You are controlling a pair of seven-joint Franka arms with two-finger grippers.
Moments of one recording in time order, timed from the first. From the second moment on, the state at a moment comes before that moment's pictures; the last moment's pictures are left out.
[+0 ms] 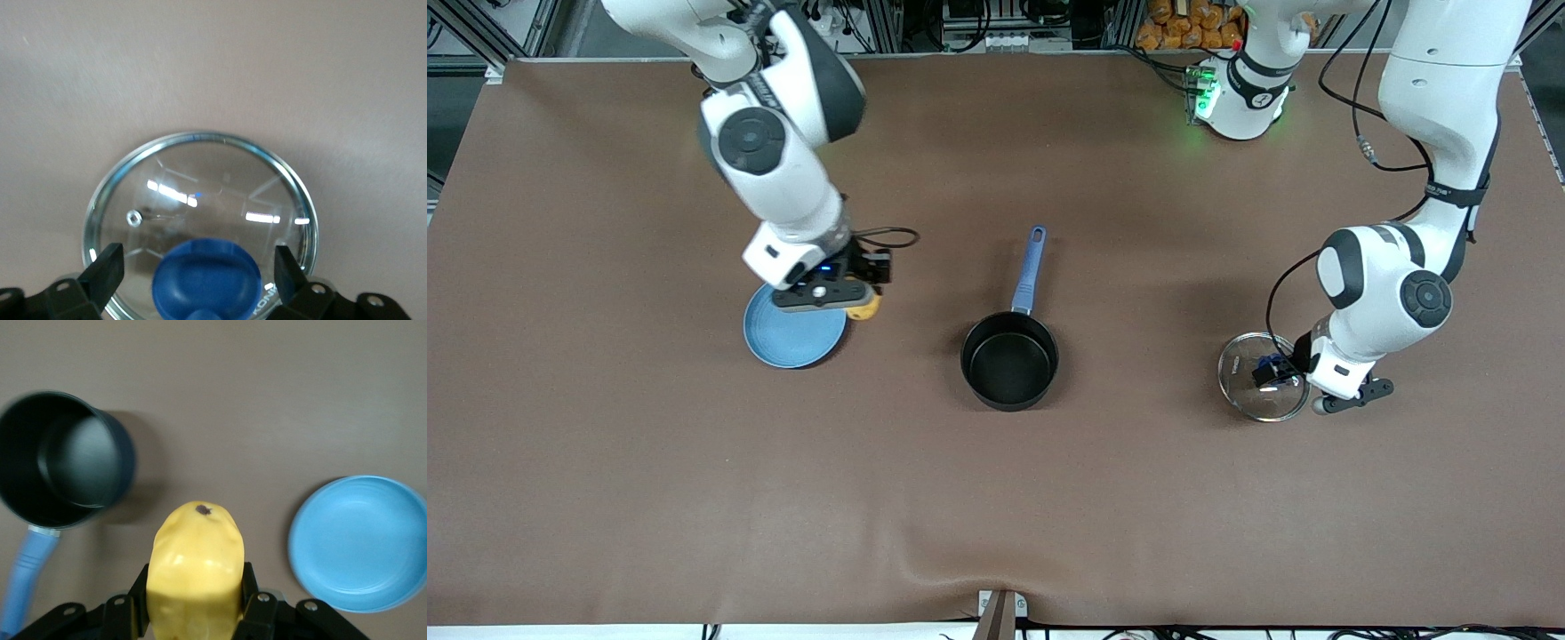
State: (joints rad) left arm -0.04 0.46 0.01 -2.02 -0.17 2.55 -0.19; right arm 0.48 0.23 0.10 -1.83 0.02 2.13 0.53
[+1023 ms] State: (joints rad) left arm -0.01 0.11 0.00 -1.55 -0.07 1.71 -0.17; right arm 0.83 0.79 -0.10 -1.33 0.02 2.27 0.76
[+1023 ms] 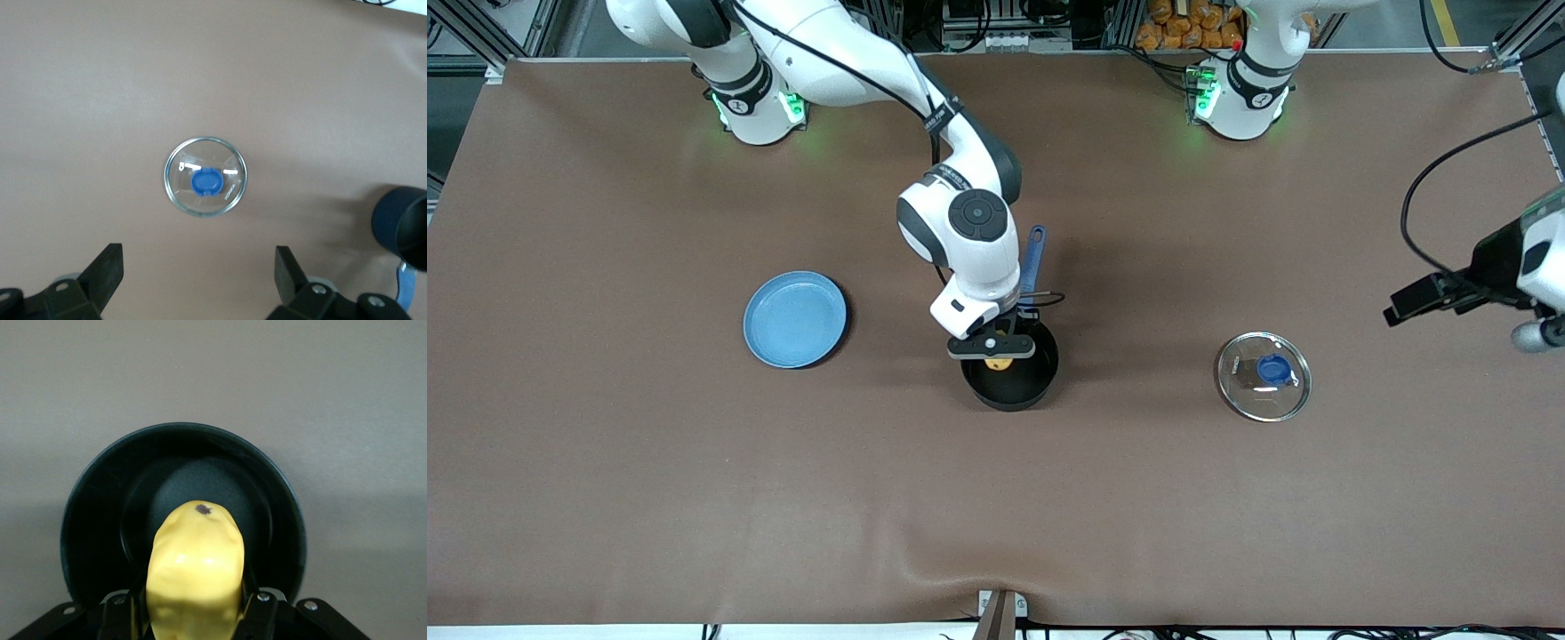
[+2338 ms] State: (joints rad) left arm -0.02 -0.02 -0.08 -1.51 0.04 1.46 -0.16; right arm 0.85 0.89 -0.10 -1.32 0.02 2.41 0.78
